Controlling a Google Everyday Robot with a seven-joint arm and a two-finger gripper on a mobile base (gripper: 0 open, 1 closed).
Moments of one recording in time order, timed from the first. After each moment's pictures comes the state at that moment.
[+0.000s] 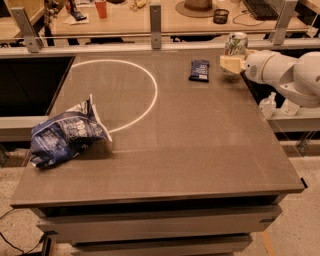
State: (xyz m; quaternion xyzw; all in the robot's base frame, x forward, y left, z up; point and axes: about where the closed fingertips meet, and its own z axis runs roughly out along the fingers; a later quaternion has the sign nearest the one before) arm 0.774 -0.255 0.883 -0.20 0.75 0.14 0.61
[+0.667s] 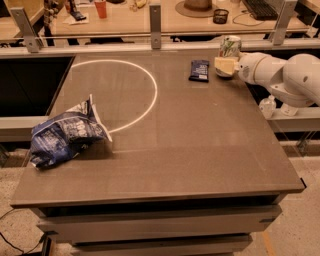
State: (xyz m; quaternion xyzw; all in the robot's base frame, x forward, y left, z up) arm 0.796 -0.240 0.866 -0.18 0.76 0.16 0.61
